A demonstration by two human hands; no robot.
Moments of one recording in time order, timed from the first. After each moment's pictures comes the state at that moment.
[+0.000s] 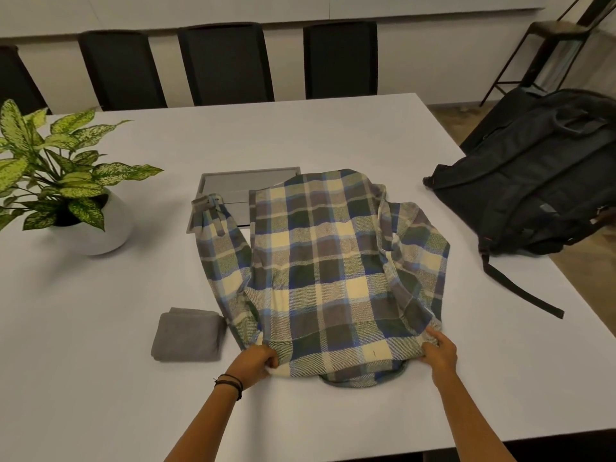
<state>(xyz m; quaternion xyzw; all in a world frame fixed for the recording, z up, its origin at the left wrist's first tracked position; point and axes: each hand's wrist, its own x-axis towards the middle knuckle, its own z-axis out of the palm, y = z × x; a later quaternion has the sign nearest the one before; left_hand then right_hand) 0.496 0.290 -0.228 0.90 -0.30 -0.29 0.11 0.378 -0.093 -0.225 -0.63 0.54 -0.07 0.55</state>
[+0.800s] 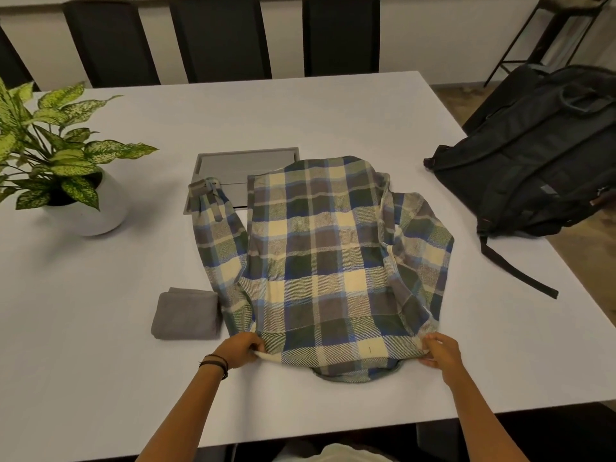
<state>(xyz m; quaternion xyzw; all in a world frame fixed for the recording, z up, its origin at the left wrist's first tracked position) 0.495 0.318 -0.229 0.88 -0.27 -0.35 0.16 0.342 -0.098 -0.224 -0.59 0.55 0.04 0.60</state>
